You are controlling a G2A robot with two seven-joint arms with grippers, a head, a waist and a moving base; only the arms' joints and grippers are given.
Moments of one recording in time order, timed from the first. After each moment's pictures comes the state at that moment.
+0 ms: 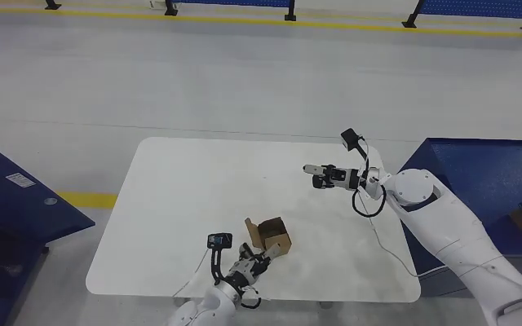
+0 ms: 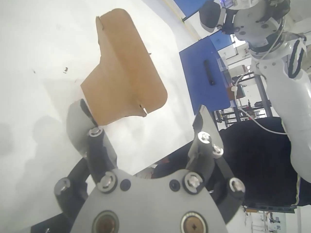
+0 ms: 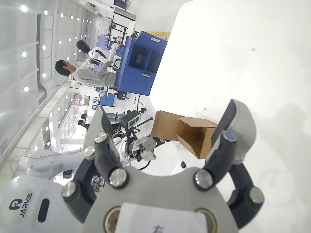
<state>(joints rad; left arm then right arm) 1.39 -1.21 -0.82 -1.78 0.43 0.20 -0.03 -0.56 -0.83 0.70 -1.17 0.51 -0.32 0.85</state>
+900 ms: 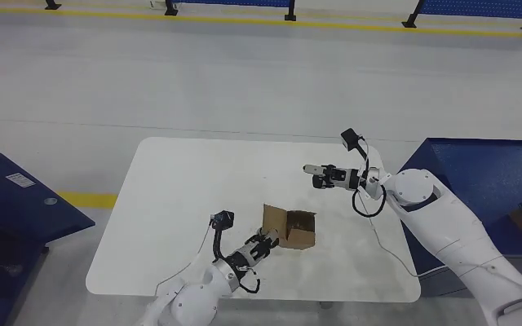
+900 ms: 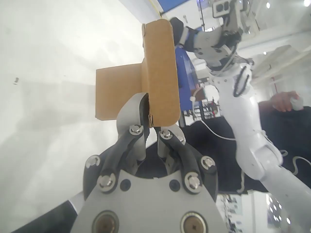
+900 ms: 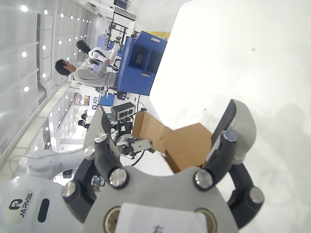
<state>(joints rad) 1.31 -1.22 -0.97 -1.88 0.21 0.17 -0.41 -0.56 -0.83 0.70 -1.17 0.51 -0.32 0.85</state>
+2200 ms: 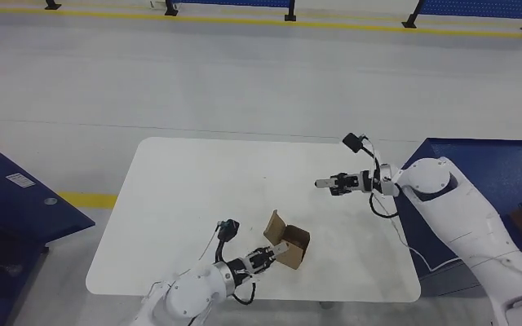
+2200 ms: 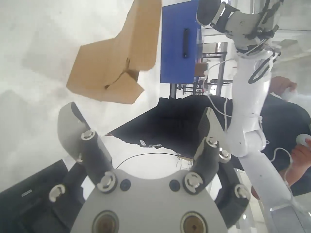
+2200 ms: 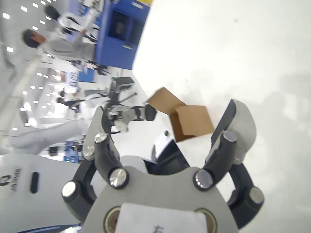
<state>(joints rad) 1.34 -1.23 -0.94 -1.83 0.12 0.32 -0.49 -0.50 -0.82 0.73 -1.14 0.25 -0.34 1.11</state>
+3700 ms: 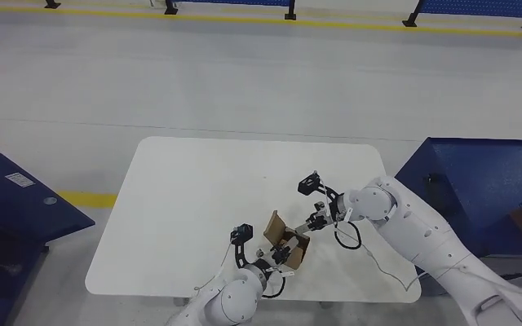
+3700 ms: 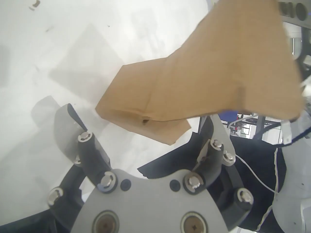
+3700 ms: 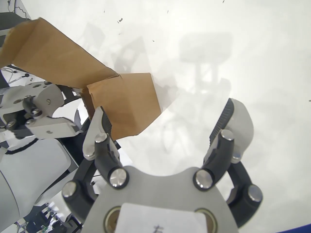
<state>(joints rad) 1.22 -1.37 -0.74 -1.63 0.20 0.46 -0.10 -0.55 -0.92 0.58 -1.21 -0.23 -0.36 1.05</state>
